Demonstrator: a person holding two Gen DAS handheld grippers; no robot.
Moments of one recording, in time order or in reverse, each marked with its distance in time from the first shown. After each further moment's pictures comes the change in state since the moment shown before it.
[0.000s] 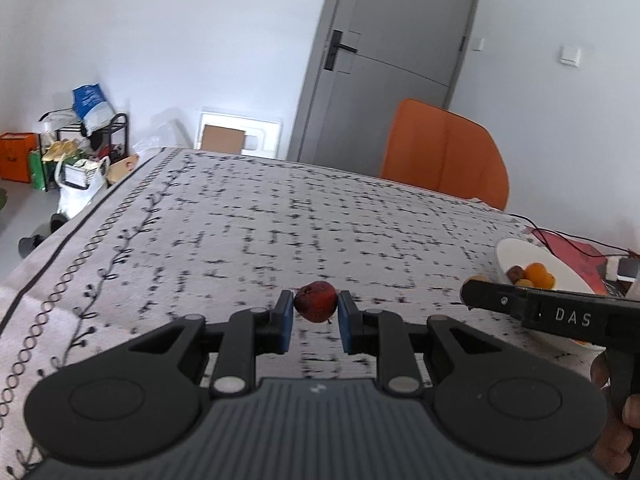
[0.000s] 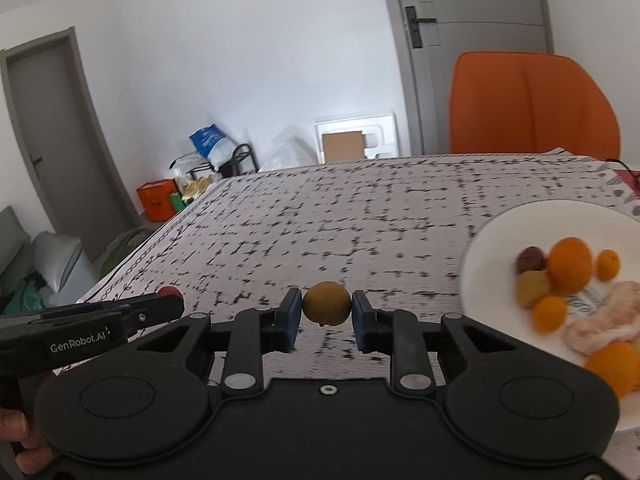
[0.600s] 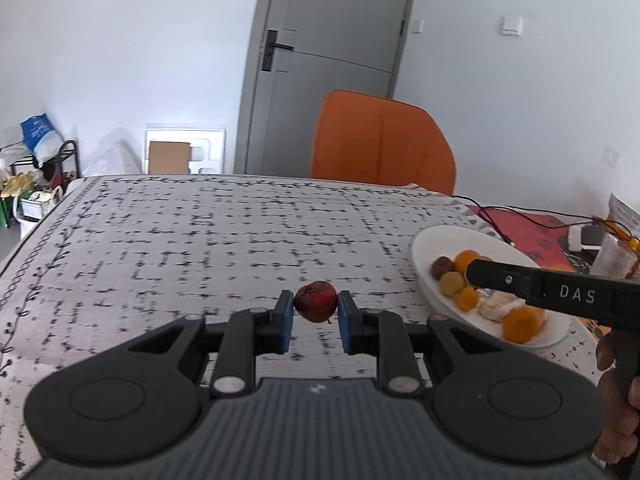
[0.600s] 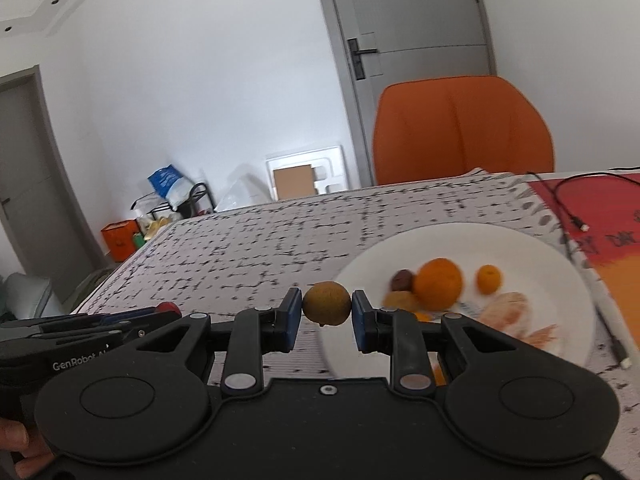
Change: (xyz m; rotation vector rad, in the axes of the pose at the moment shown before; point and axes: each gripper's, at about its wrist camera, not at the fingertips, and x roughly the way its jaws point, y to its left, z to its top) left arm 0.013 -0.076 0.005 0.121 0.006 -0.100; right arm -0.049 -0.061 0.002 0.066 -0.100 -0.114
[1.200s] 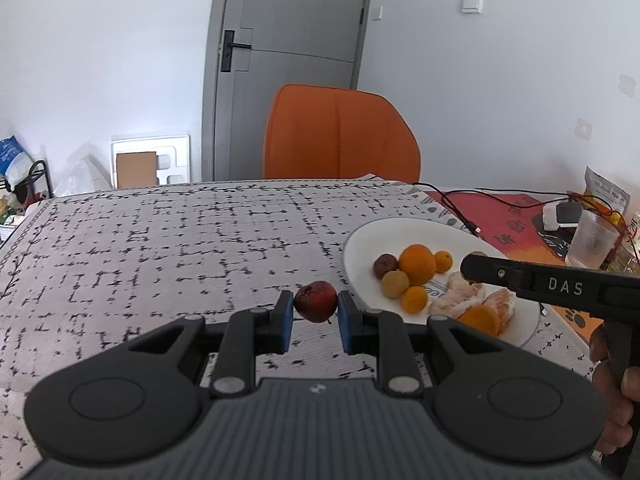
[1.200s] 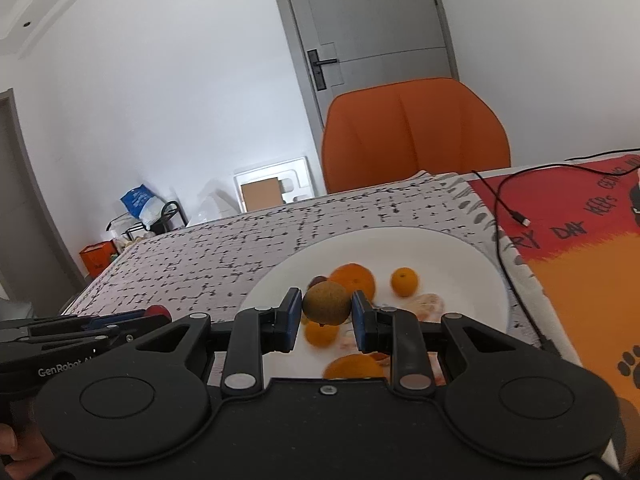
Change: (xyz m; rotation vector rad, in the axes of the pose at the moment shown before) left arm 0.020 -0.053 0.007 0.089 0.016 -0.054; right arm -0.015 -0.054 -0.002 0.062 -0.032 -0.065
